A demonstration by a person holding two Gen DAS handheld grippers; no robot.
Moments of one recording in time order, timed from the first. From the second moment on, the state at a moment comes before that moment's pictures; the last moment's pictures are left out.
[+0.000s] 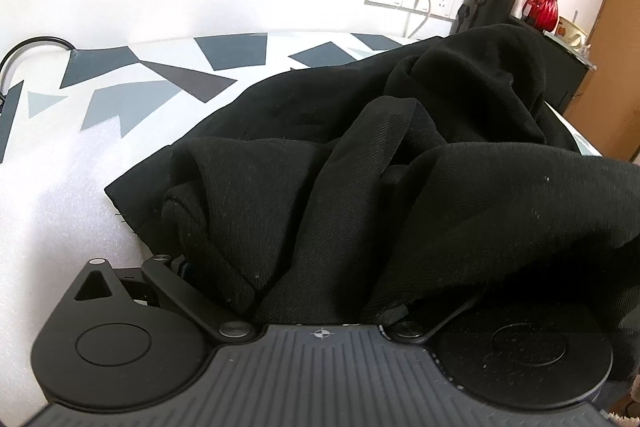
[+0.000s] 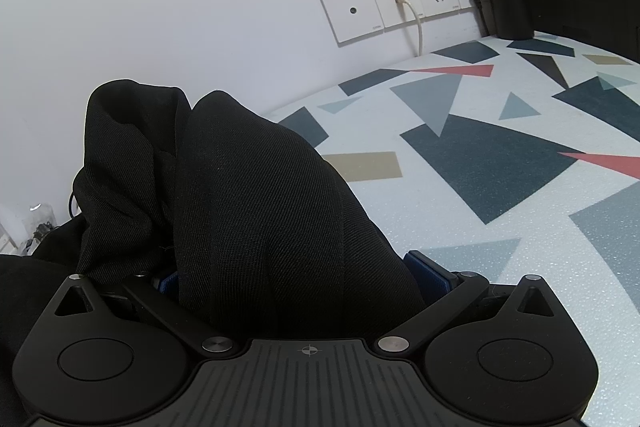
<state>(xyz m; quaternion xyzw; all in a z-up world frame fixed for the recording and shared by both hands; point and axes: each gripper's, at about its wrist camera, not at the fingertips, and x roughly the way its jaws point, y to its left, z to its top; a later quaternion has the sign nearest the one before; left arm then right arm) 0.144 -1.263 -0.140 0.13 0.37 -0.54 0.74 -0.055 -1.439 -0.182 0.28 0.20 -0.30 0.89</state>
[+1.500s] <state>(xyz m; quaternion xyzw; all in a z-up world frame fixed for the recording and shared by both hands) 0.137 -1.261 -0.138 0.15 0.37 -0.53 0.74 -0.058 -1.432 -0.182 0.28 0.19 -0.31 0.89</state>
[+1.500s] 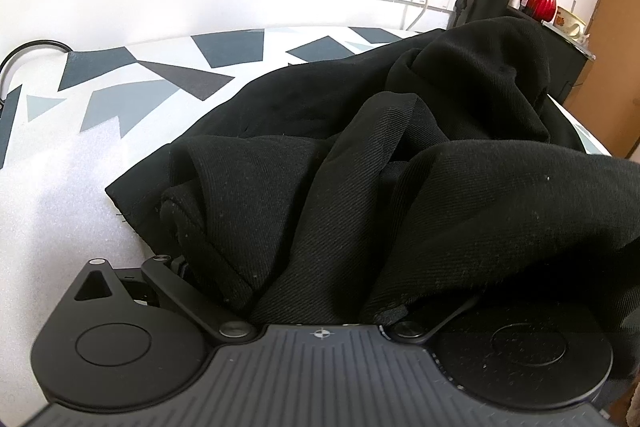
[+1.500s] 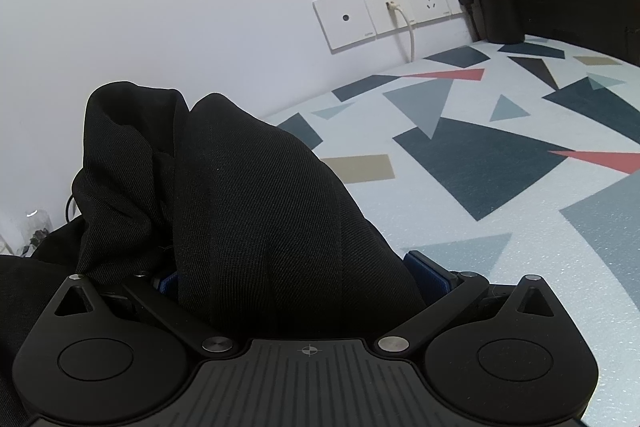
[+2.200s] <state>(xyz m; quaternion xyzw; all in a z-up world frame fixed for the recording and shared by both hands) 0.133 -1.258 -0.139 0.13 0.37 -0.52 0.76 -0.056 -1.437 -0.183 0.29 0.20 -0.29 0.89</state>
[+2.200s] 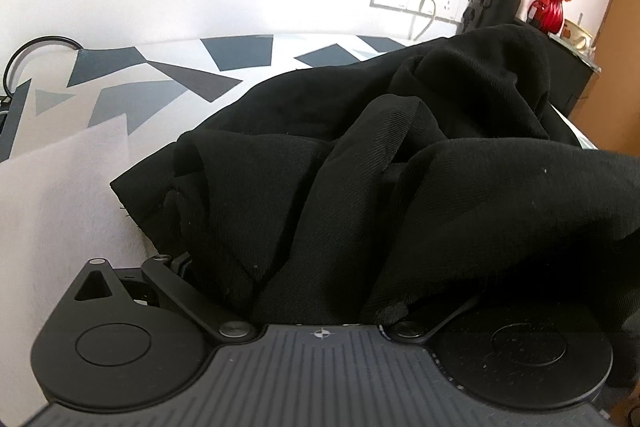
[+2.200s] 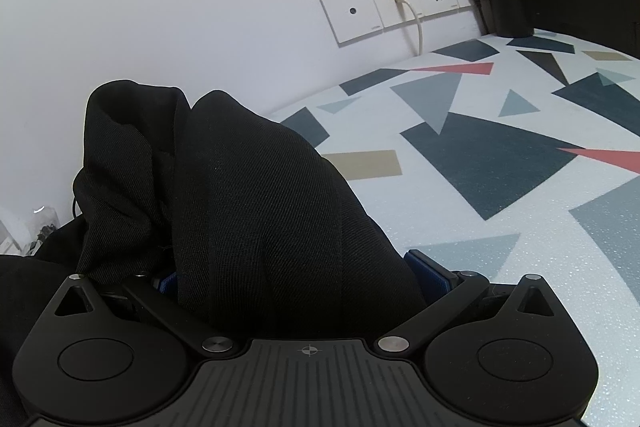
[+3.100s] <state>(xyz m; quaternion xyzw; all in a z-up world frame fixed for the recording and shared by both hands) 0.098 -1.254 -0.144 0.05 0.38 -0.39 0.84 -0.061 -1.516 -0.185 0.25 0.26 -0.01 0.93</state>
